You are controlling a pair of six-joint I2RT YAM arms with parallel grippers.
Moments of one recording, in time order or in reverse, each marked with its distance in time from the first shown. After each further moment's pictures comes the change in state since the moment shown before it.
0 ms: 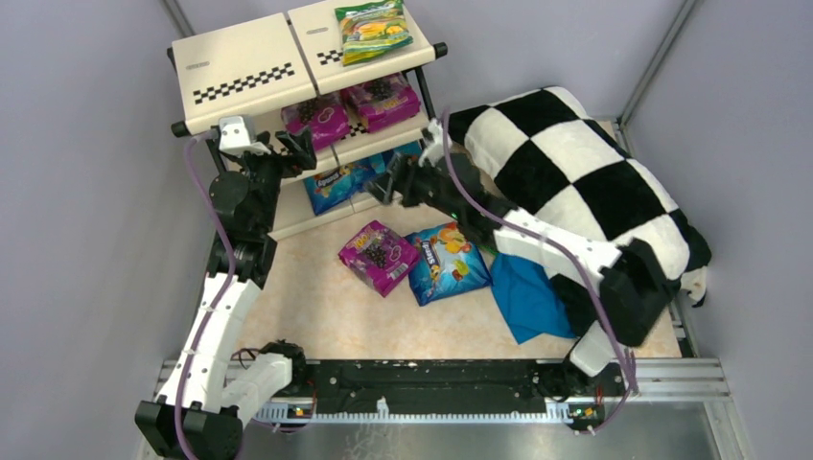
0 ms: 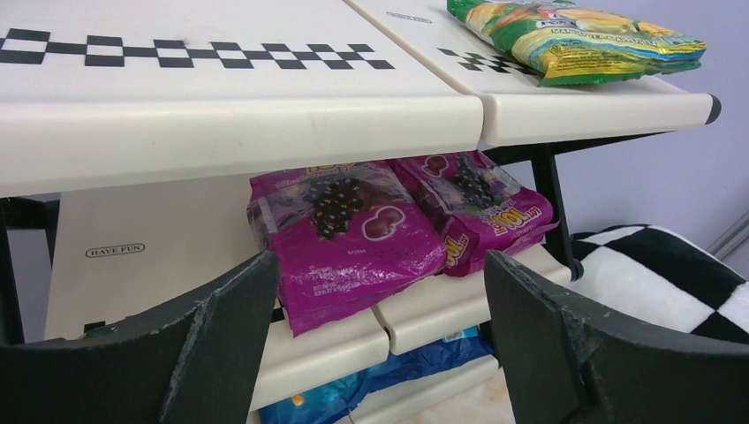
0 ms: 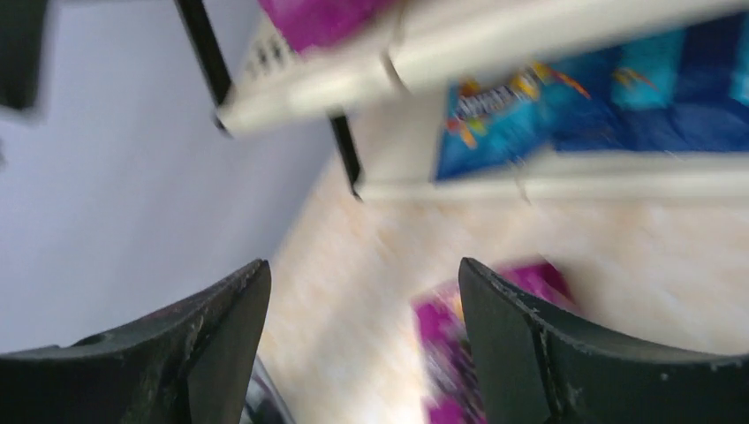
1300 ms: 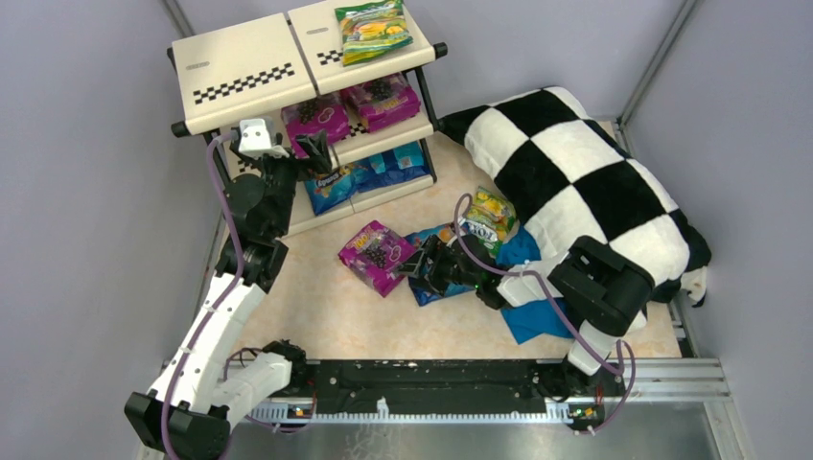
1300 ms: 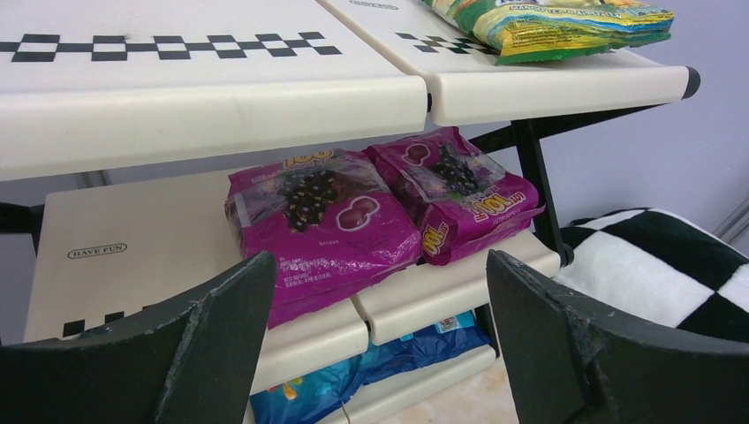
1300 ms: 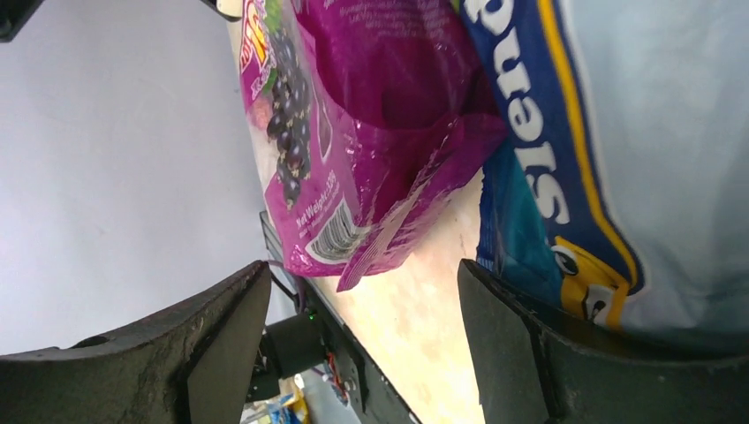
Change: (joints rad) left arm -0.148 0.001 0.000 -0.001 -0.130 0.076; right arm 0.026 0.010 -0.783 0.460 -0.151 0.539
